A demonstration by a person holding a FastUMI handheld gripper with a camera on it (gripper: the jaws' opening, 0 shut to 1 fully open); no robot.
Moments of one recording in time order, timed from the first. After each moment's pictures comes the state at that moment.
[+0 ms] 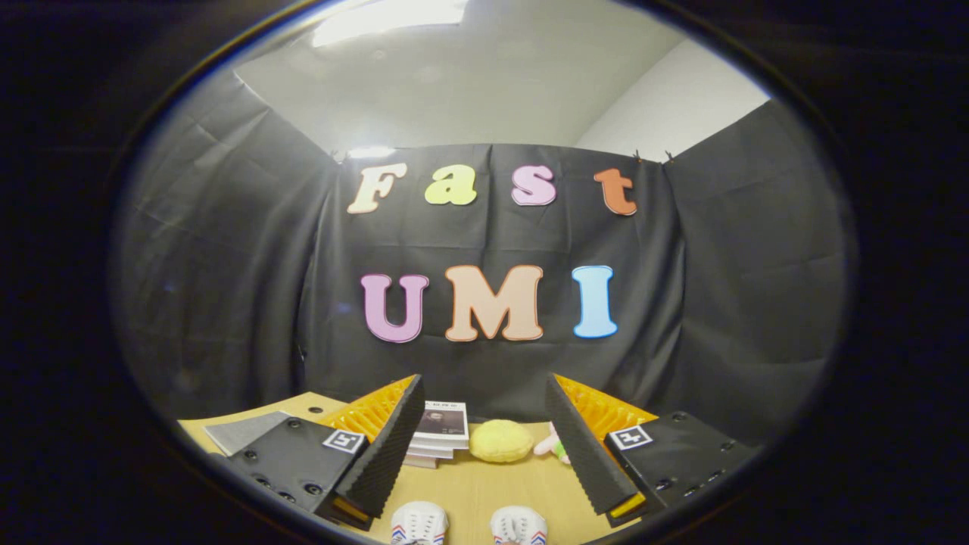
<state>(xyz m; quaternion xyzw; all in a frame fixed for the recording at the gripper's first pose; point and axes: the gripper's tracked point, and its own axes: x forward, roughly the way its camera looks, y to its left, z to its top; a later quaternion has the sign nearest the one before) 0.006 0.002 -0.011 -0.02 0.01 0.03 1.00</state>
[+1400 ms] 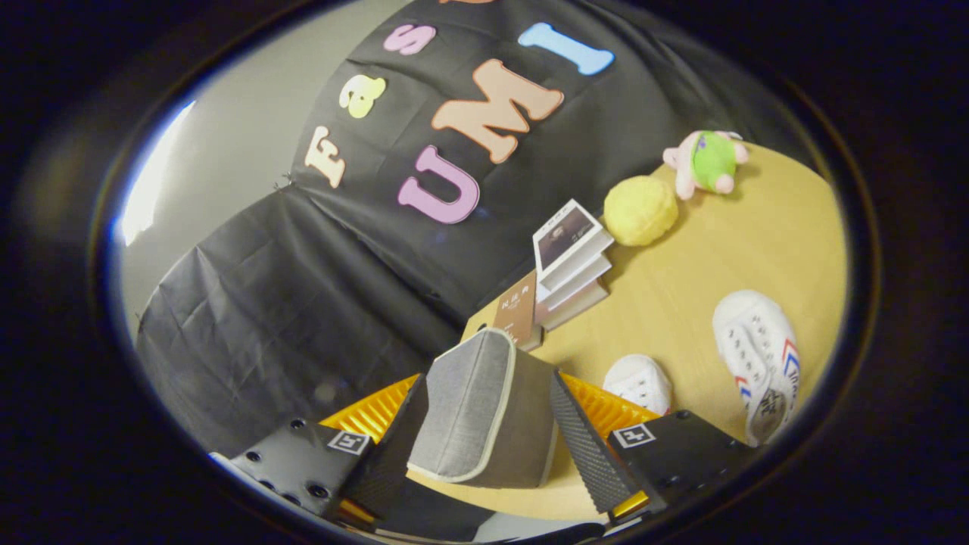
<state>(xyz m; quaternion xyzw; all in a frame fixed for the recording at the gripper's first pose) -0.034 0.123 -0.203 0.41 0.36 0.19 0.82</state>
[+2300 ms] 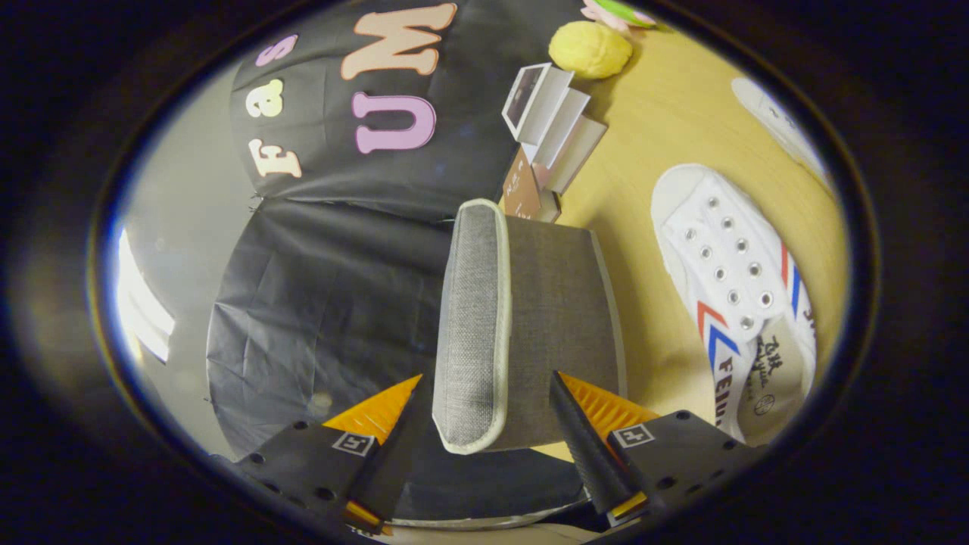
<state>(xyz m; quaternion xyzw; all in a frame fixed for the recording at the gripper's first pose) -0.092 0.211 -0.273 0.53 0.51 0.24 0.63</state>
